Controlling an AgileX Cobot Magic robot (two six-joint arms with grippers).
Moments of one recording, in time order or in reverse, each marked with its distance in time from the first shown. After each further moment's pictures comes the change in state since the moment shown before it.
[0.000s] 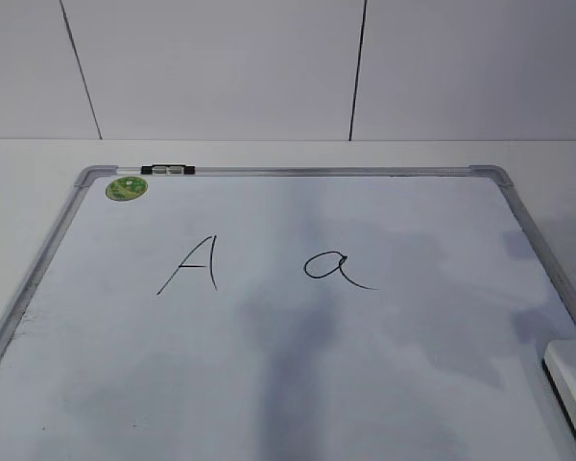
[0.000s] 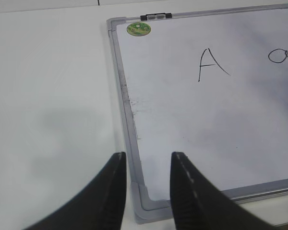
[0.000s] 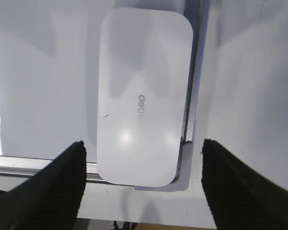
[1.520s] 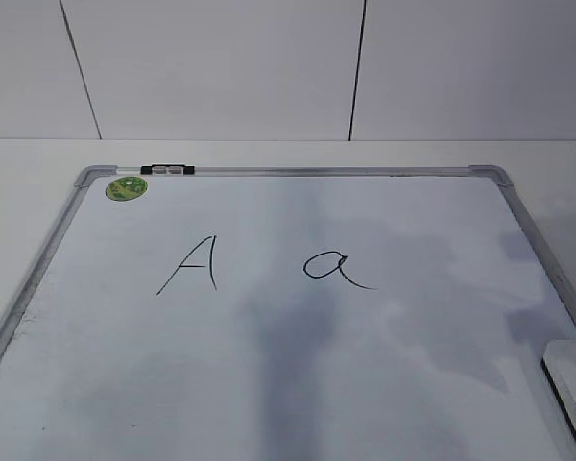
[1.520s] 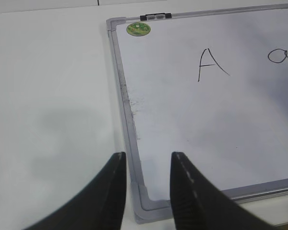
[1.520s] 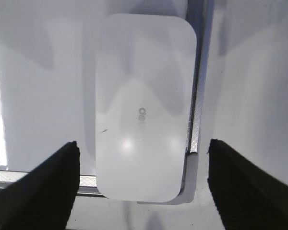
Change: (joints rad) left arm 0.000 0.000 0.000 0.000 0.000 0.000; right arm 0.000 0.072 0.000 0.003 -0.041 0.022
